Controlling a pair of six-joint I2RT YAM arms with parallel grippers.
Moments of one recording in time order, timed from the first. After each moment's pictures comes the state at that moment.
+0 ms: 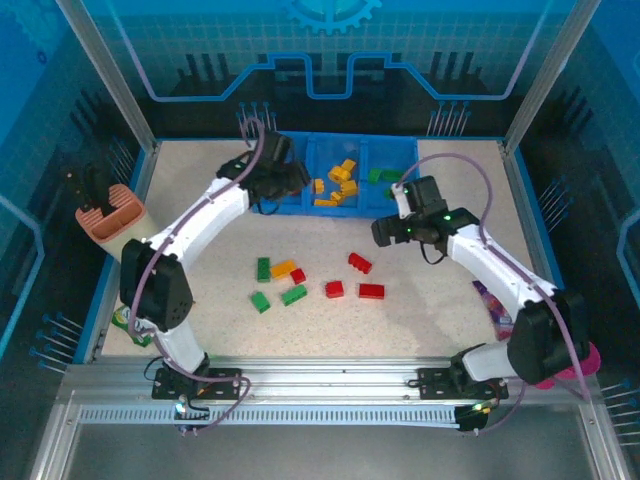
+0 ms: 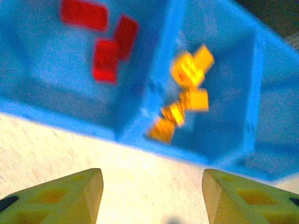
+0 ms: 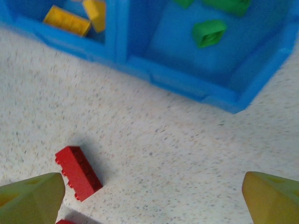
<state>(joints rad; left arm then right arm) -0.47 1.75 1.57 -0.69 -0.03 -0.86 0.34 1.34 1.06 -0.60 0.03 0.08</state>
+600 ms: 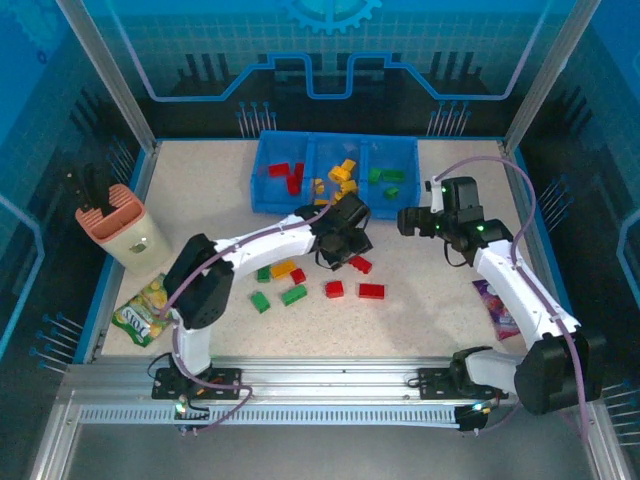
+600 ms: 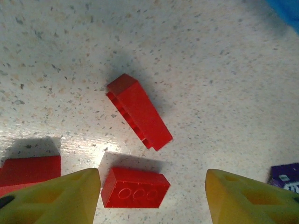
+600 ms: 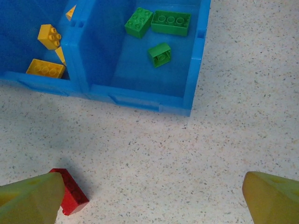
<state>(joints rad) -0.80 1.94 1.52 -0.69 0.06 -1.32 0.19 1.21 0.99 -0.56 -0.03 0.14</state>
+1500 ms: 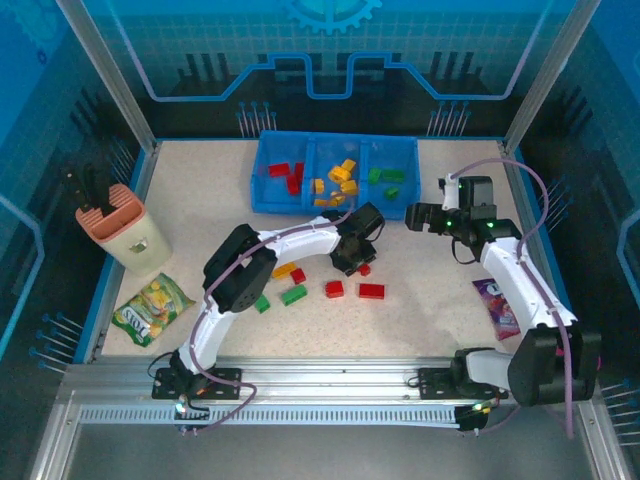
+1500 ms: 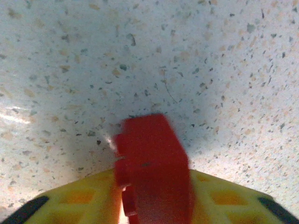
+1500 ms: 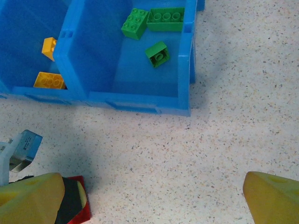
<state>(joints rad) -0.81 2.19 1.66 -0.71 0.08 -1.39 0.06 1.24 0.96 -0.51 -0.19 0.17</state>
